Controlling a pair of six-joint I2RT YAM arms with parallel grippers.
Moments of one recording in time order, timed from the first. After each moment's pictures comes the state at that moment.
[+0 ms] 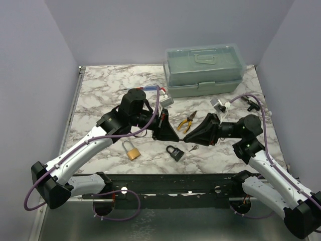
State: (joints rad) left arm -0.76 1.17 1.15 -0.36 0.90 -0.36; right arm 0.47 0.82 0.57 0.52 -1.11 0.68
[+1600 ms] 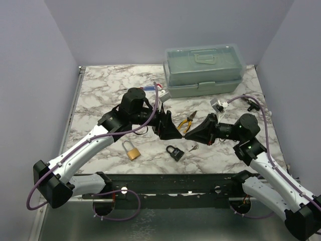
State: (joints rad) left arm -0.74 1.19 1.14 -0.32 0.80 -0.38; right arm 0.47 0.80 0.57 0.36 -1.00 0.59
